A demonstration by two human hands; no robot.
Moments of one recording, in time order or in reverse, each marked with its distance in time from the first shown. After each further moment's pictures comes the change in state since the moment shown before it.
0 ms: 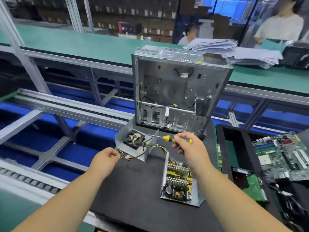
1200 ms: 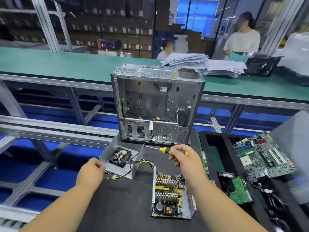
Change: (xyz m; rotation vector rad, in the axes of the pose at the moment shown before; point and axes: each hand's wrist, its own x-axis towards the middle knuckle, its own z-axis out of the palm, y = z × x) left_hand 0.039 0.017 0.005 0.188 0.156 0.054; right_hand -0.008 -0.003 -0.025 0.063 0.127 0.006
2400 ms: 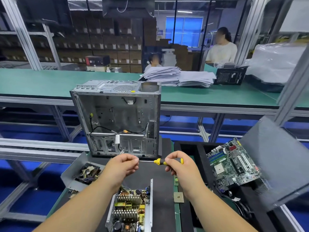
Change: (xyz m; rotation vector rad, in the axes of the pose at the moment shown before) left_hand -0.097 0.201 0.078 -0.814 -0.538 0.124; right_hand 0.009 -0.021 -0.131 -0.069 -0.029 -0.064
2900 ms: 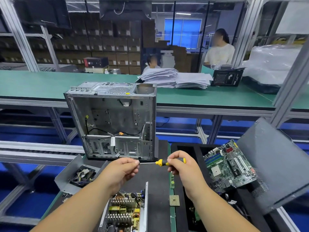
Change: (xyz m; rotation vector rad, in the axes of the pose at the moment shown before) left_hand 0.006 0.005 0.018 -0.132 -0.055 -0.140; right_hand 0.010 -0.001 -0.022 0.063 -0.003 -0.024
